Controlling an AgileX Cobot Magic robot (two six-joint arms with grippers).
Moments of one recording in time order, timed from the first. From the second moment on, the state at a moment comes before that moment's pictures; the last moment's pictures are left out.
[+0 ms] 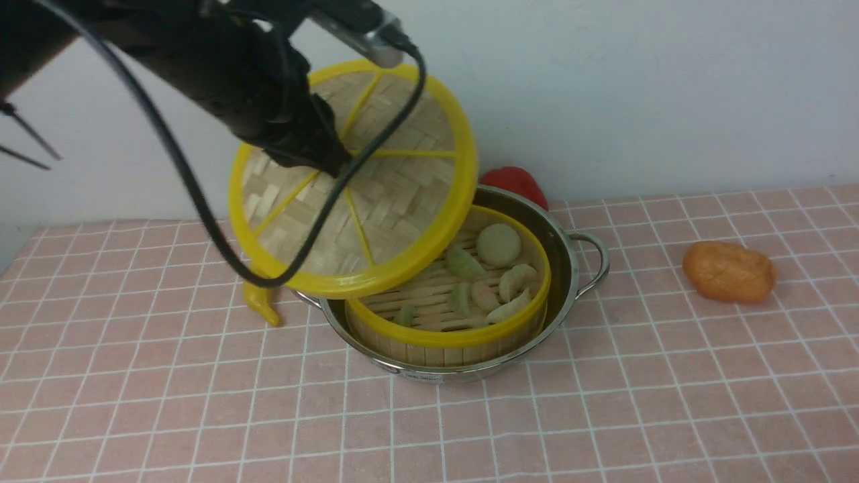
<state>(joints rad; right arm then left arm) 0.09 0.00 0.01 -0.27 0.37 0.47 -0.34 1.78 -1.78 -0.10 1.12 0.57</state>
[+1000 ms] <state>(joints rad) 0.09 0.00 0.01 -0.27 0.37 0.46 -0.44 2.12 -2.03 -0.04 1.18 0.49</state>
